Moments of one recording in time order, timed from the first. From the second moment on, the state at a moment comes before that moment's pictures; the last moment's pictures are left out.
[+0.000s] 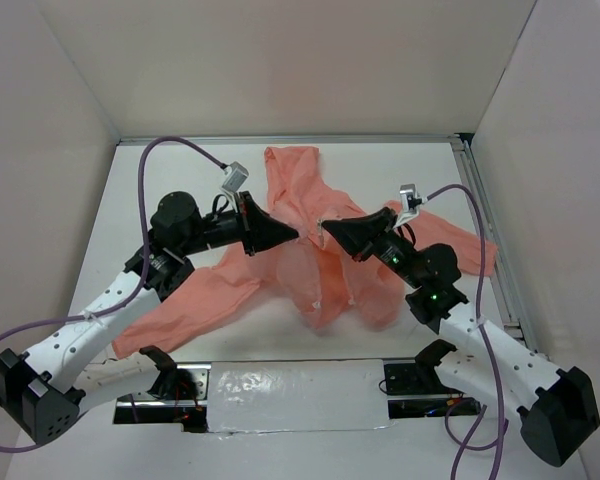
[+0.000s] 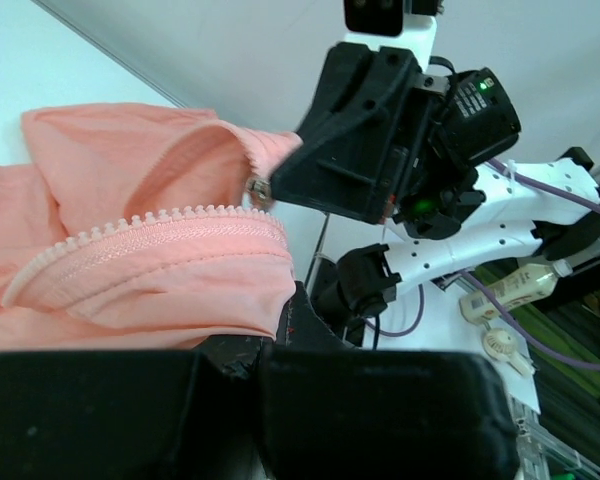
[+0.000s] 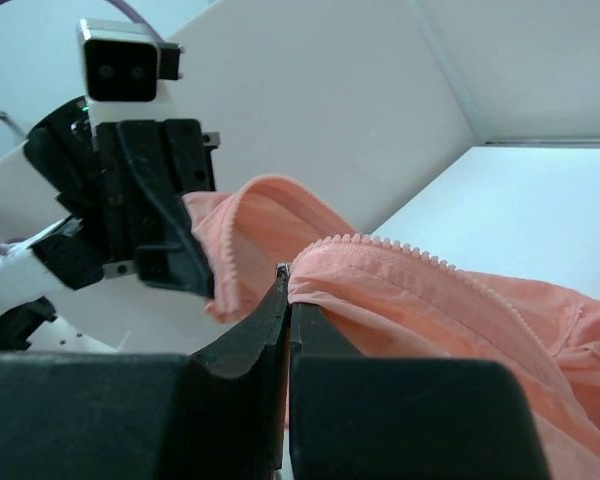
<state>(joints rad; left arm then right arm) -0.59 1.03 0.94 0.14 0.65 -0.60 0.57 0.83 0.50 0.72 -0.31 0.76</state>
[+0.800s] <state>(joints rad) -0.58 1.07 0.94 0.20 0.66 -0.60 0.56 0.86 0.45 0.82 -0.44 0.88</state>
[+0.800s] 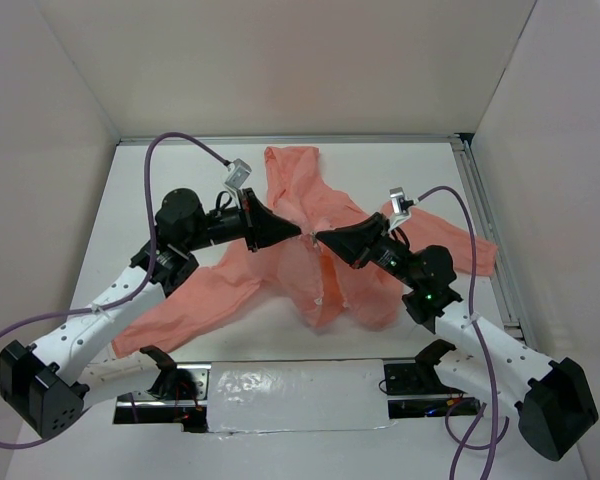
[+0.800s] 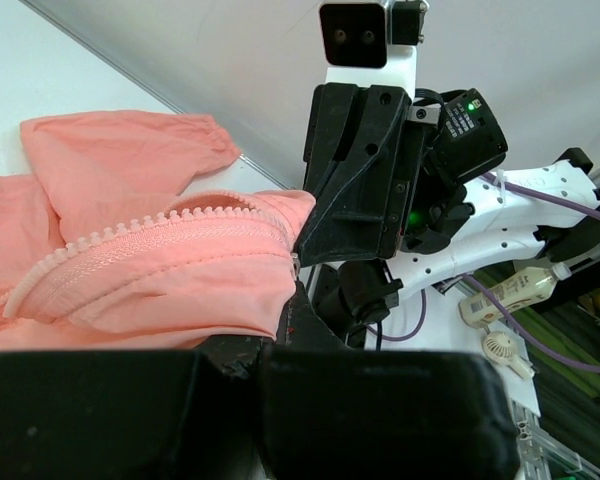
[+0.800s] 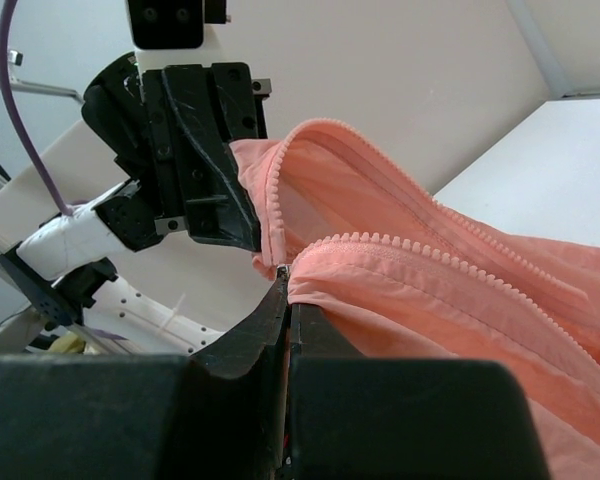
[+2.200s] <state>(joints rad) -0.57 1.06 0.91 0.24 0.69 -0.64 0.56 0.86 0.43 0.86 -0.47 0.91</state>
